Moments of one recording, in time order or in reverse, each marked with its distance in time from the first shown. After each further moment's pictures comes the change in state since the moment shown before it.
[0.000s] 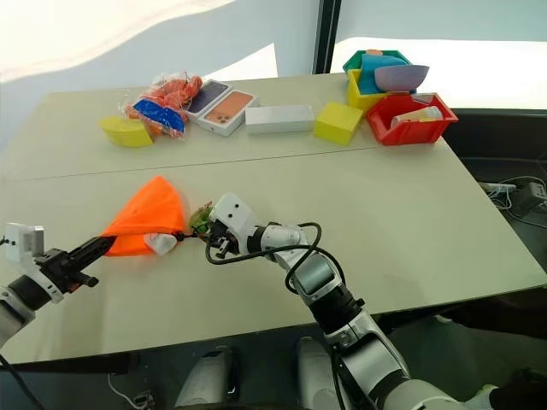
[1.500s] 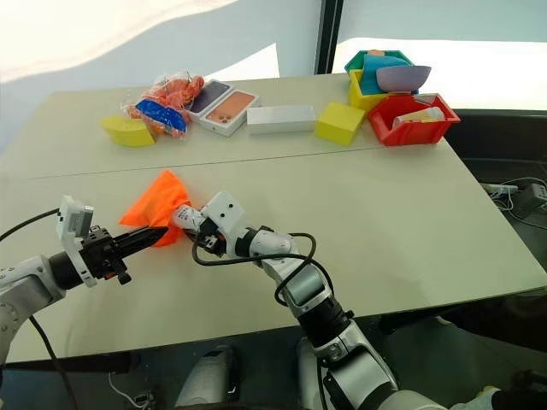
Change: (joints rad) left arm -0.142 0.062 -0.184 -0.229 -0.123 0.221 -0.080; right arm 0.047 0.126 -0.016 -0.028 0.038 -0.010 -0.131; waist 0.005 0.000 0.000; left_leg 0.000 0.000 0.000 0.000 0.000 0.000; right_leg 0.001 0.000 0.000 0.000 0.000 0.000
